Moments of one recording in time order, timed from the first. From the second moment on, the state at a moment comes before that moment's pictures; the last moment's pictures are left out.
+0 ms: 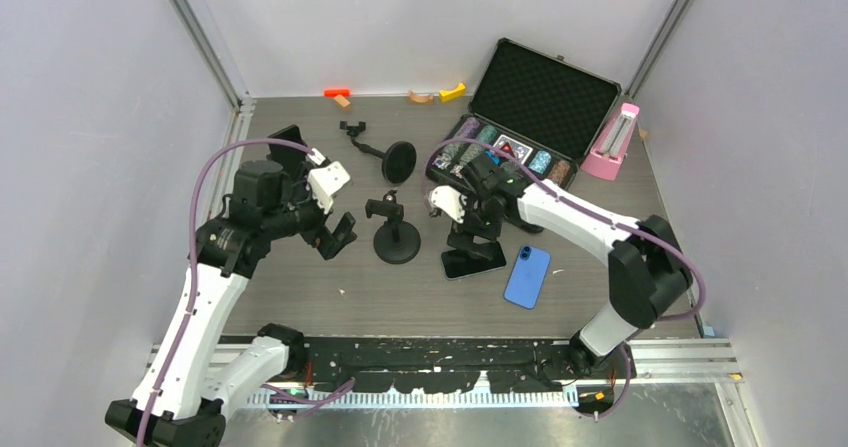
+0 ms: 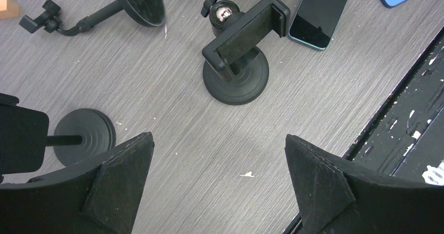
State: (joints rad) left arm -0.28 0.88 1.10 -0.87 0.46 0.45; right arm 0.66 1.57 1.18 -0.79 -0.20 -0.67
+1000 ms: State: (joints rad) left arm -0.28 0.86 1.08 -0.86 0.47 0.48; right arm 0.70 1.71 1.05 -0.62 -0.26 -0.84
